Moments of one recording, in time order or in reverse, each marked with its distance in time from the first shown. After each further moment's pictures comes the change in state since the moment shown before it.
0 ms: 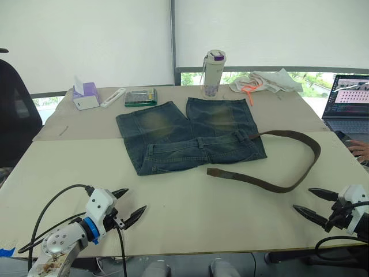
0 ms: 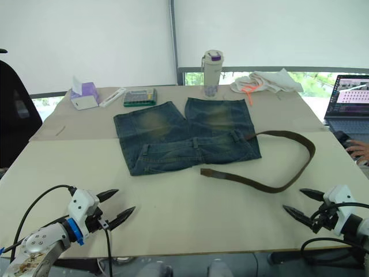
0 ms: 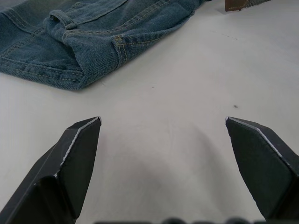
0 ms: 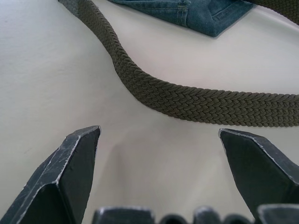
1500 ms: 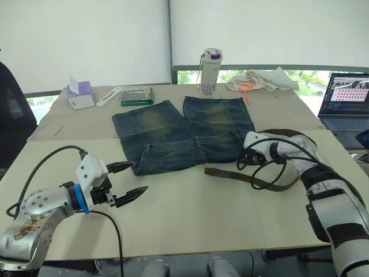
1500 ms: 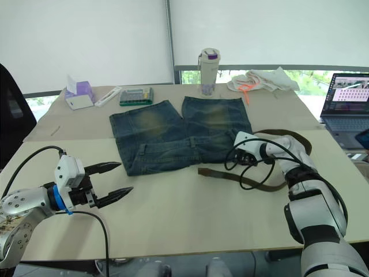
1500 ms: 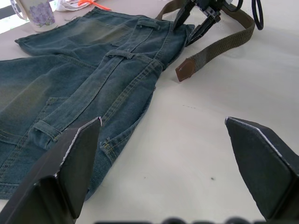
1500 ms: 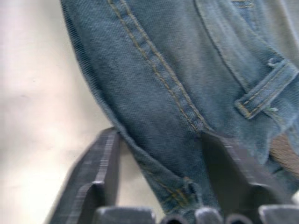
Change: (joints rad) left arm -0.237 0.208 0.097 -0.082 -0.225 0.162 -0.186; right arm -1.068 0.198 0.707 0.691 -0.647 -0.124 -0.209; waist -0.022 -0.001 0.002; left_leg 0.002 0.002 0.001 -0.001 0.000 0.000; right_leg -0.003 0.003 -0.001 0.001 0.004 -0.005
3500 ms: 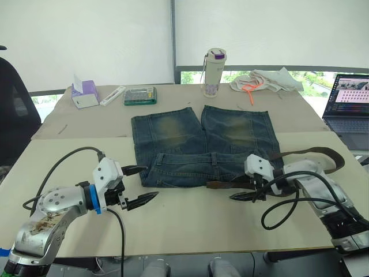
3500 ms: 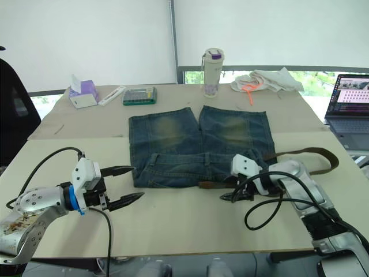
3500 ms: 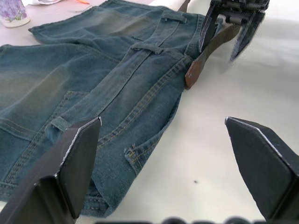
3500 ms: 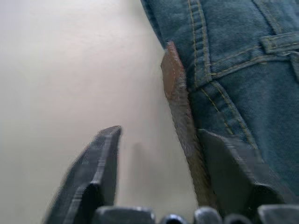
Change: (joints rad) left arm -0.055 -0.013 -0.123 0.017 0.043 -0.005 -0.016; right arm 0.507 -0.174 -0.072 -1.039 0.406 0.608 0.330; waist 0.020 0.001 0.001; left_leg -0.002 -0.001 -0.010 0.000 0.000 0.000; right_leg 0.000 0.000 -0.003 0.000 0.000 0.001
